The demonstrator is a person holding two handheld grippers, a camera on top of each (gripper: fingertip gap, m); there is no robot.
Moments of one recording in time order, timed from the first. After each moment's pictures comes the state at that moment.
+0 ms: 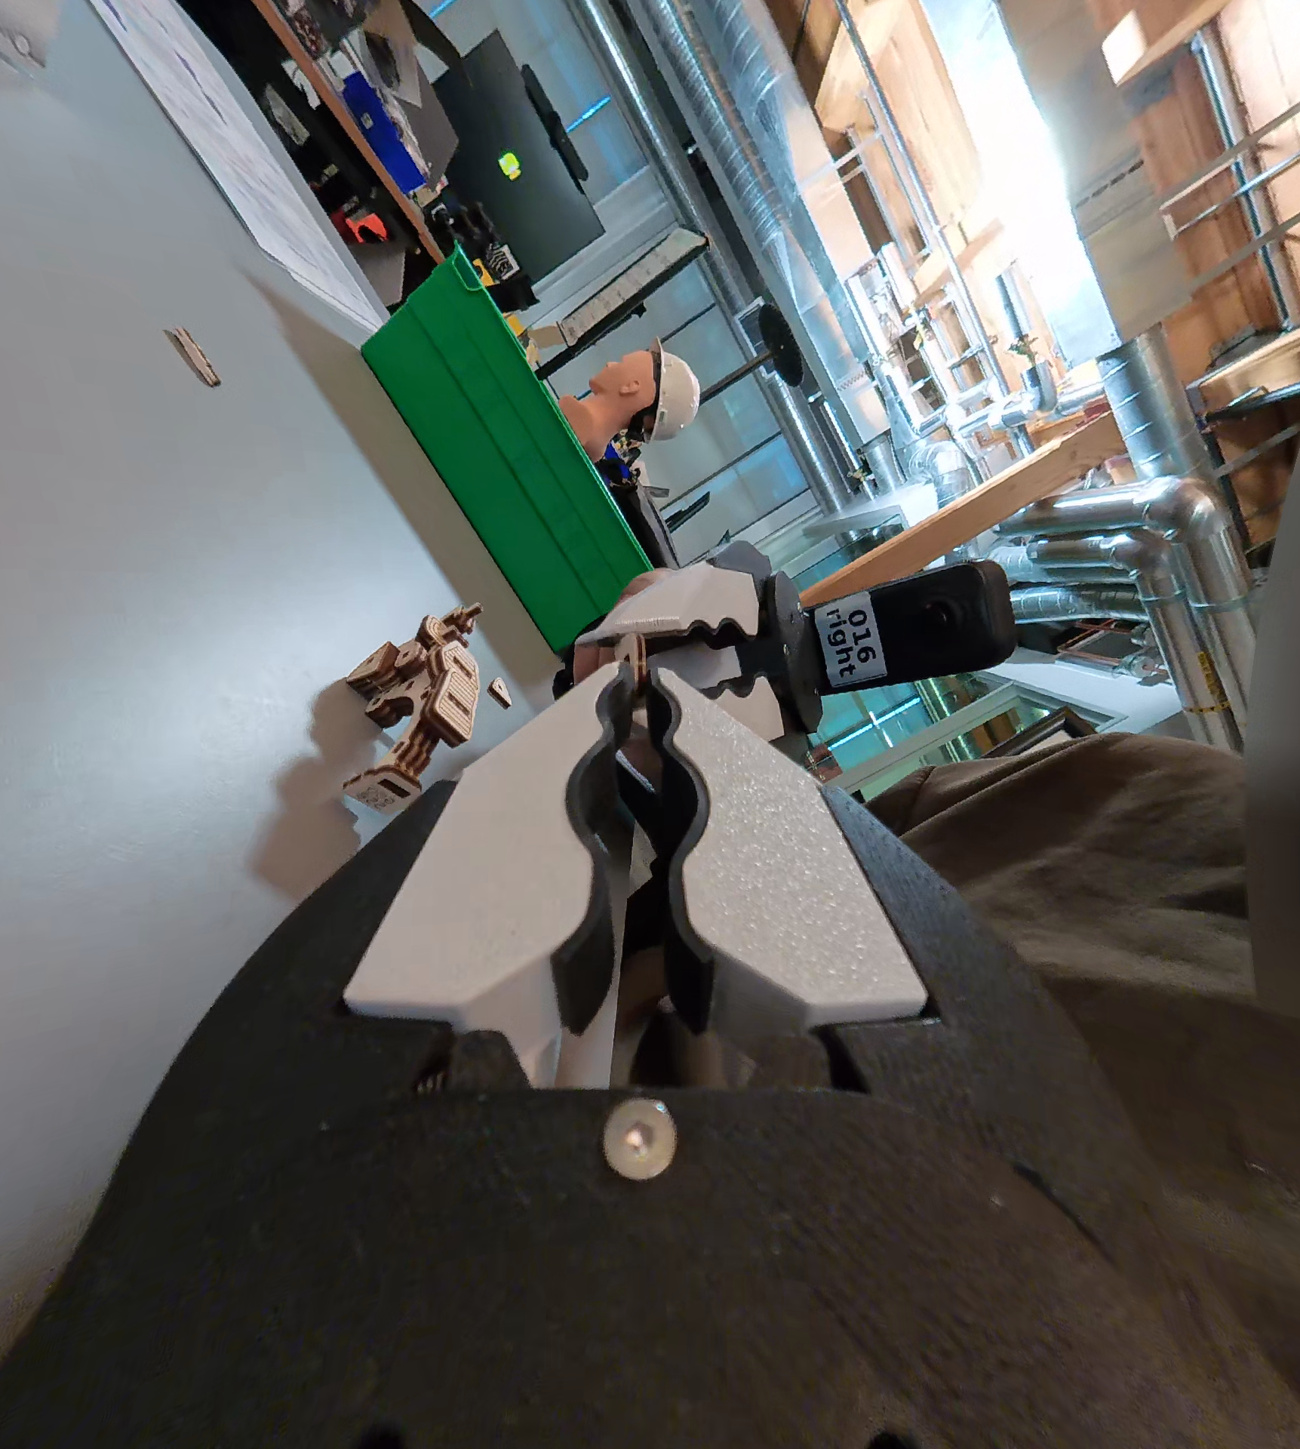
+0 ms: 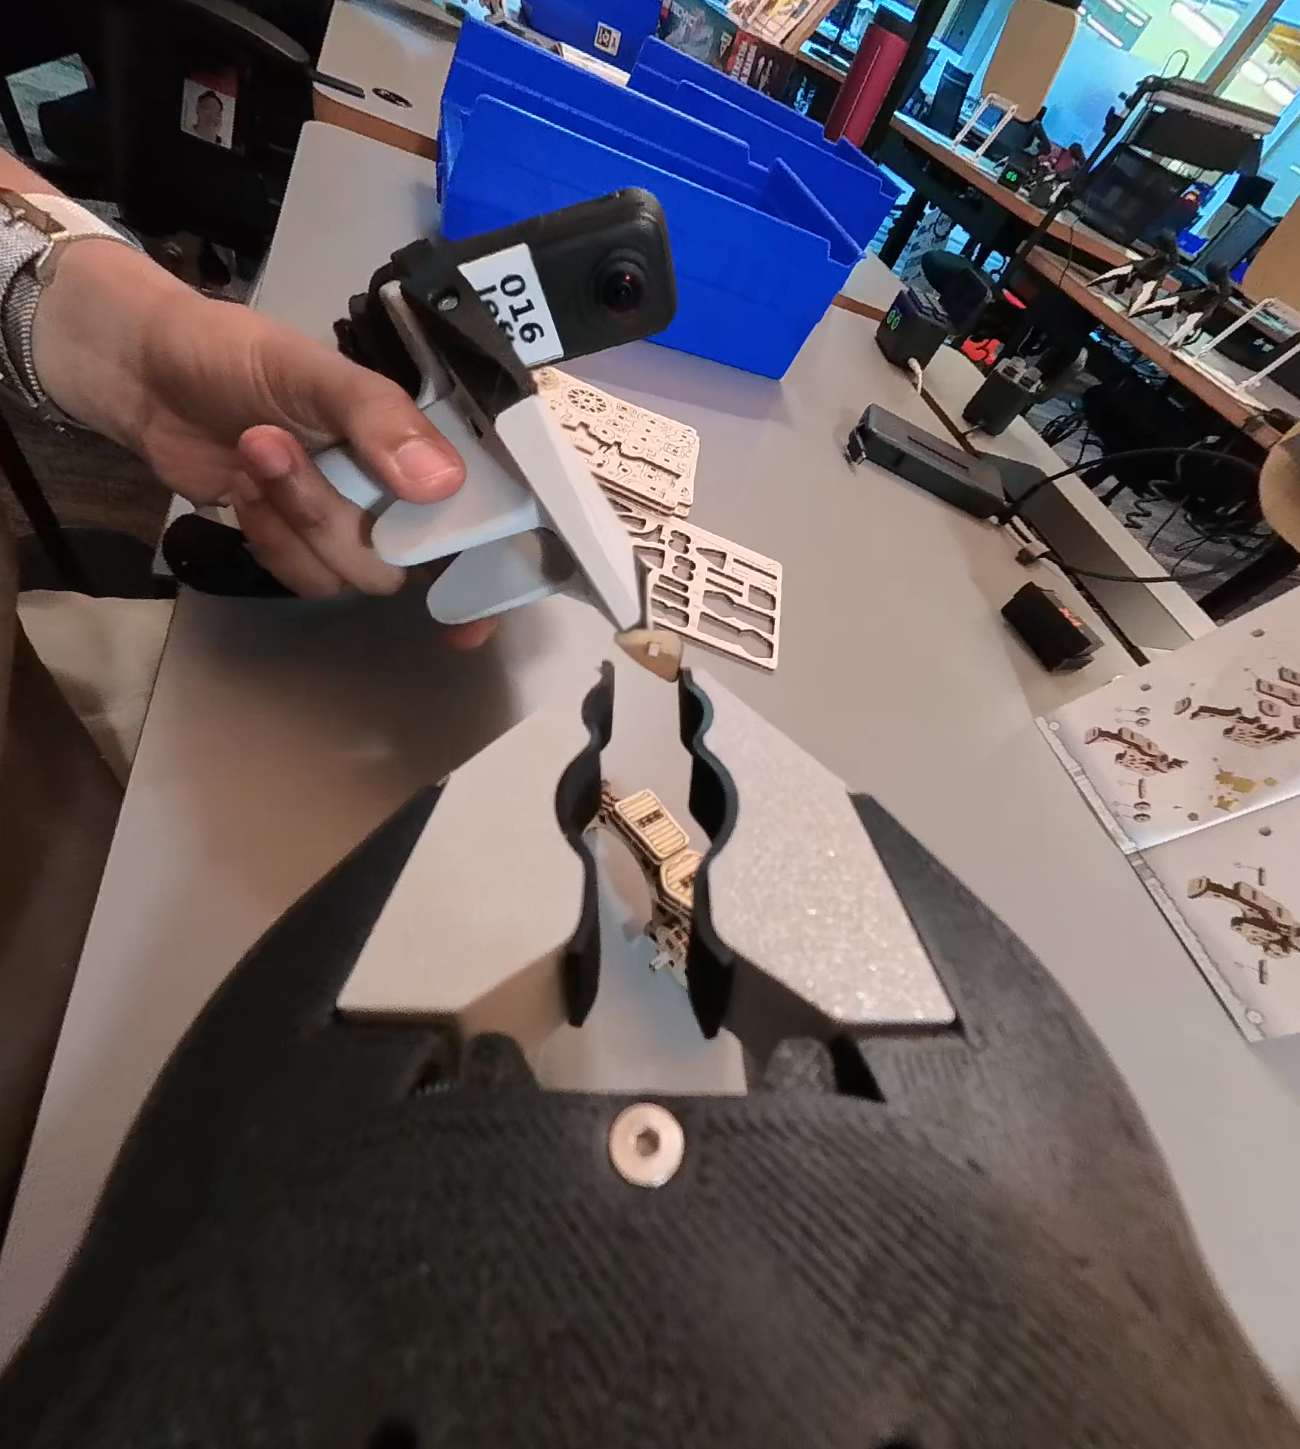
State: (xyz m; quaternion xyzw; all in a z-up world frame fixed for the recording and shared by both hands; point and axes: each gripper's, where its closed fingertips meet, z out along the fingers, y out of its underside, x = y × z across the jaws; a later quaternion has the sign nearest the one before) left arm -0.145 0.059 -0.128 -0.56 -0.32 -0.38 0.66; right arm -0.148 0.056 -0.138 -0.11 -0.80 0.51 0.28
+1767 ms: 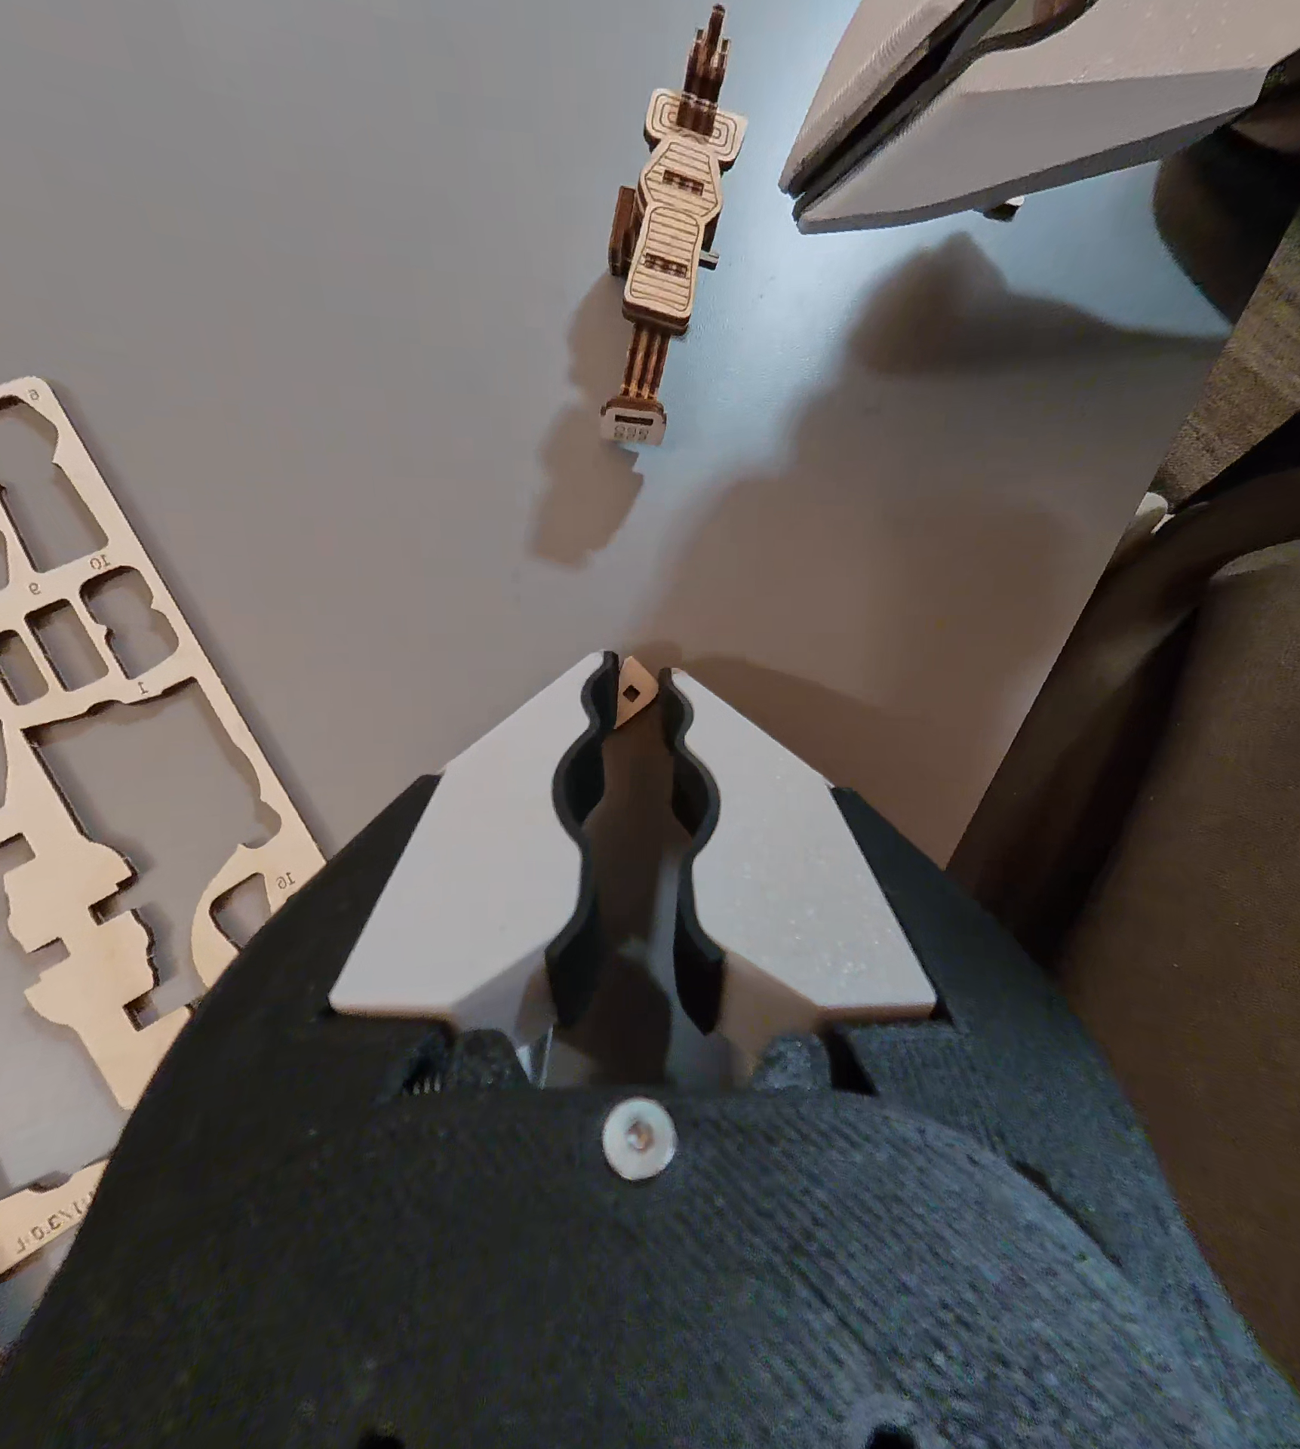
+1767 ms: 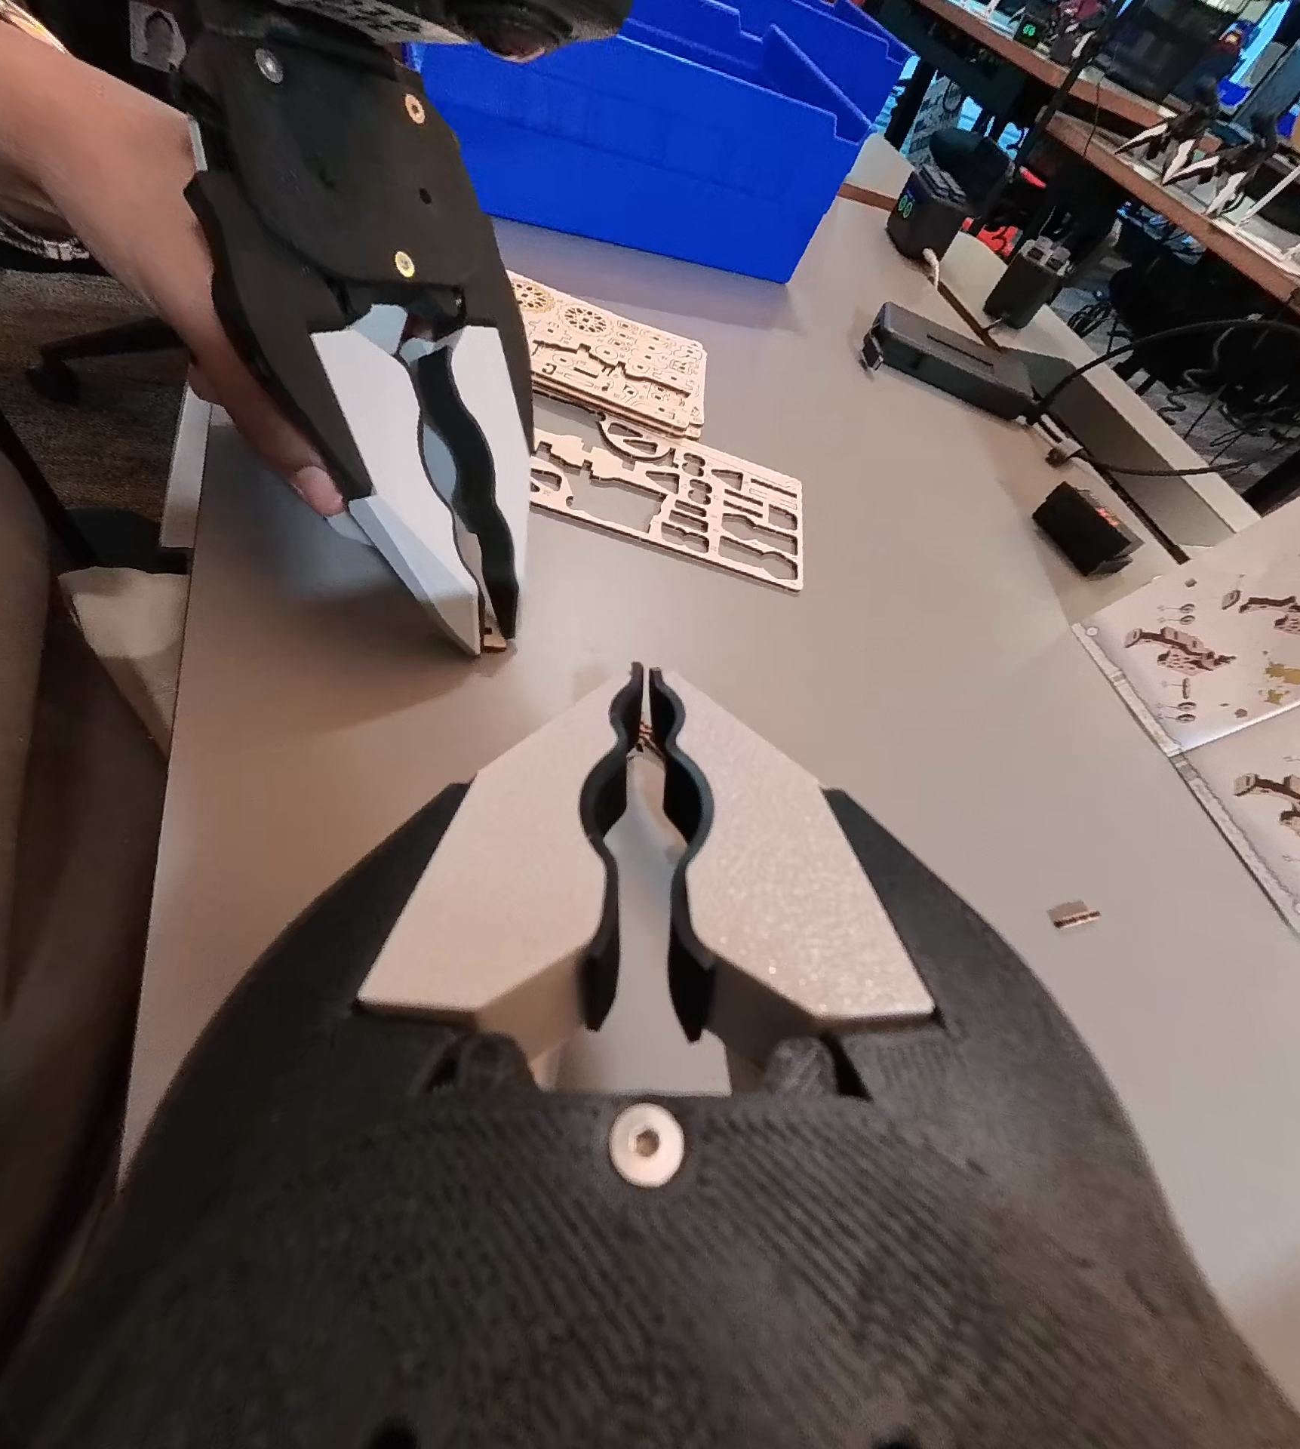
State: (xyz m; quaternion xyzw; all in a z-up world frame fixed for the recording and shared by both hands) left arm -0.127 0.012 -0.225 -0.91 -0.18 -0.03 0.37; right arm -0.138 0.067 -0.156 -0.16 -0.82 0.49 0.26
